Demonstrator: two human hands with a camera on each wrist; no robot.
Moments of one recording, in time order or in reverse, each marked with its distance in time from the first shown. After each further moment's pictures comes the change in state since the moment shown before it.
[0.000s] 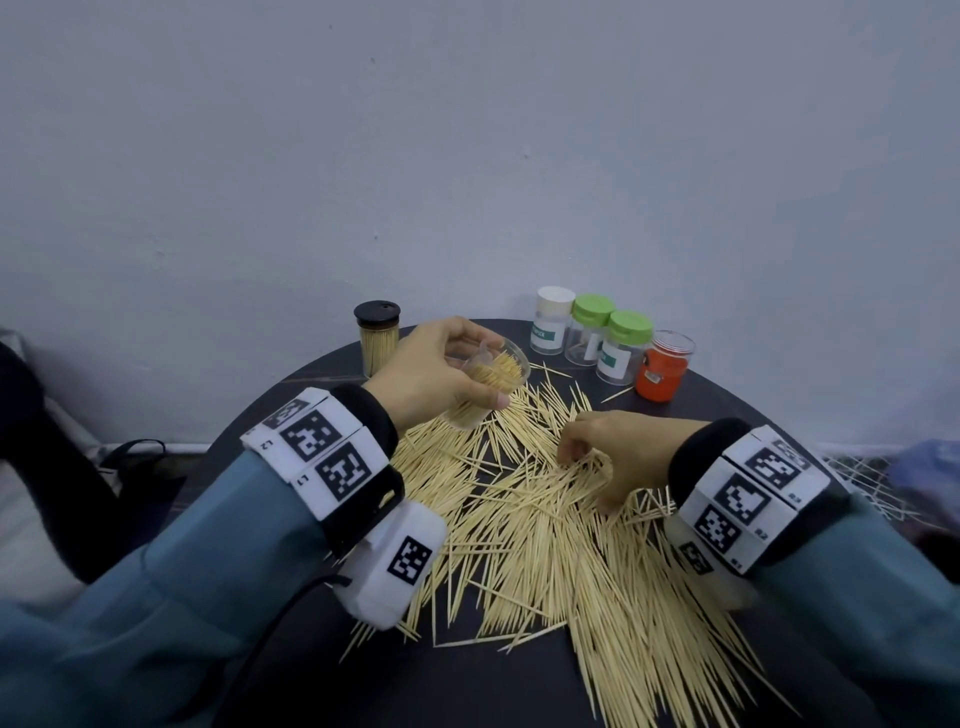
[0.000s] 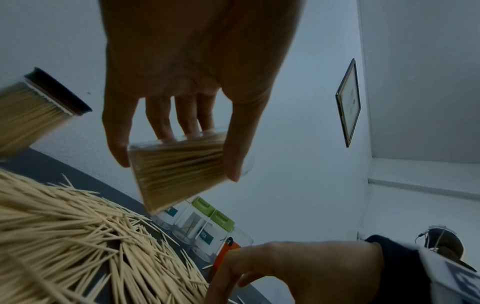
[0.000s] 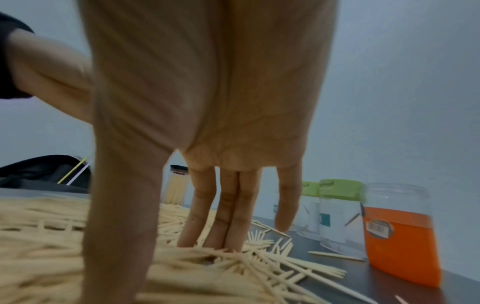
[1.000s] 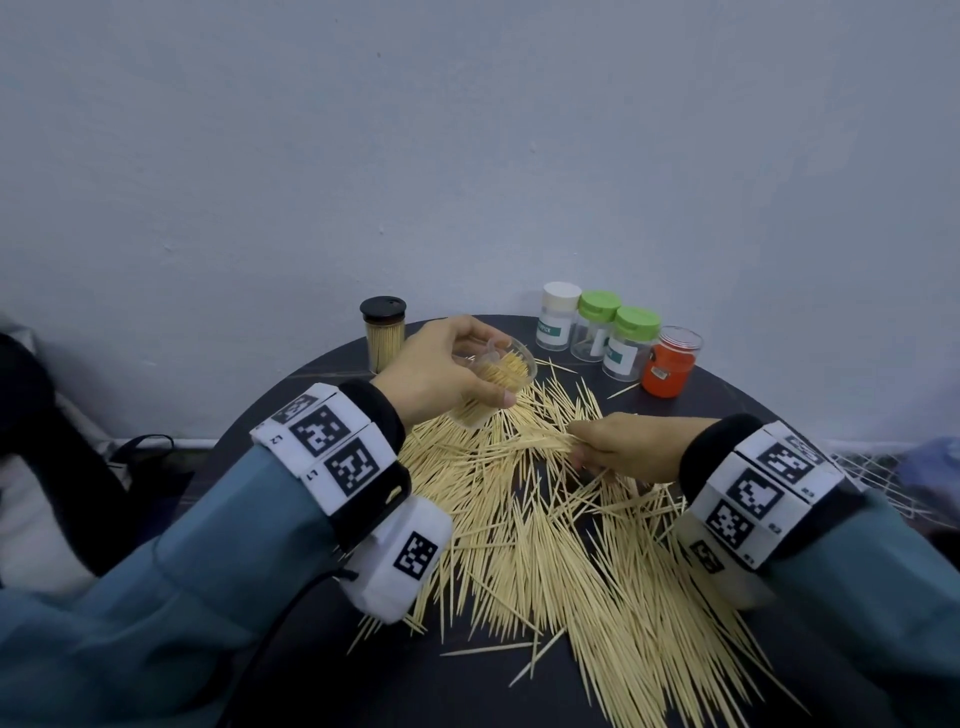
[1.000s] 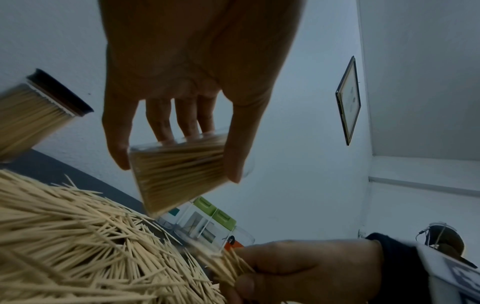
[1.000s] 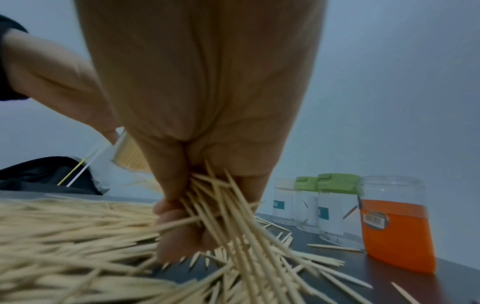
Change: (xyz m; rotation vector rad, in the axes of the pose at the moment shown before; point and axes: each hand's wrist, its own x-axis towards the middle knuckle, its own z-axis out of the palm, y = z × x) left_hand 0.000 0.000 0.001 0.005 -0.022 -0.002; right_hand 0.003 0.000 0.004 0.173 0.017 -0.008
